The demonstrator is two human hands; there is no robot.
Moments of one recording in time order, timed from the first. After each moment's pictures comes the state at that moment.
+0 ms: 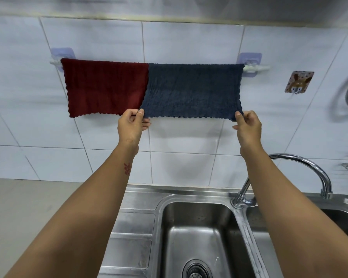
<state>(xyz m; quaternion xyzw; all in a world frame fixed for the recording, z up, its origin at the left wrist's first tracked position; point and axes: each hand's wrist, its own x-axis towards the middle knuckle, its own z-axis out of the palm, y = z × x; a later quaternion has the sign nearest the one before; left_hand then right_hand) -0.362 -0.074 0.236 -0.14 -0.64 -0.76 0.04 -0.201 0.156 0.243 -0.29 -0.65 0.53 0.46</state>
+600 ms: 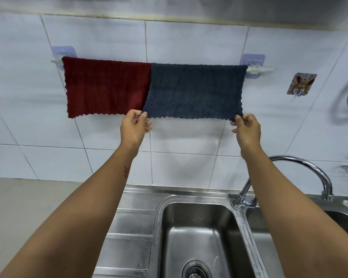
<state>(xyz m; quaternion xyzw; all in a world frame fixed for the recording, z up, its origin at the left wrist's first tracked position) -0.369 -0.075 0.227 -0.19 -0.67 -0.71 0.06 -0.207 0.156 0.240 -0.32 -0.67 0.50 0.44</state>
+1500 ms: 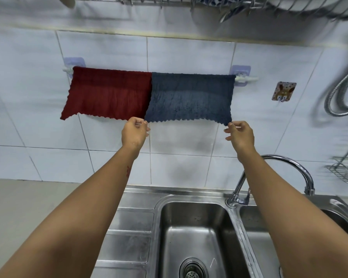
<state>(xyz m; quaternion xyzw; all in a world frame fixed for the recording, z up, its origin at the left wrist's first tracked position) -0.343 -0.088 0.237 -0.15 -0.73 -0.66 0.04 -0.178 0.138 0.248 -0.33 -0.69 0.50 0.39</state>
